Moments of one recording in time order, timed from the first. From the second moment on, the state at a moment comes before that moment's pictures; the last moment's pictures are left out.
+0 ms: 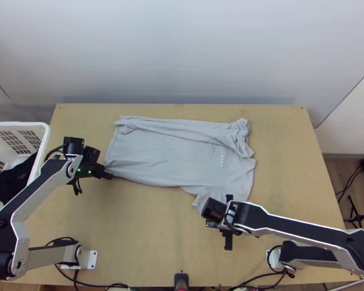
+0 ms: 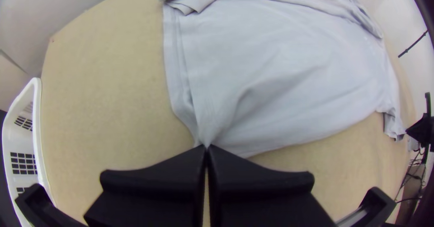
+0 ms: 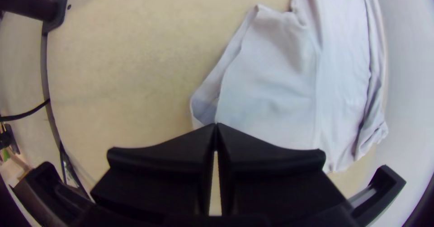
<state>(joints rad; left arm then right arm) -0.01 1.37 0.86 -0.52 0.12 0.29 1.15 1.34 0.84 -0.88 0.17 -0.35</state>
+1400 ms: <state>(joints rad) -0.01 1.86 1.77 -0.95 0.12 0.23 0.21 1.51 1.29 -0.55 0.16 -0.98</state>
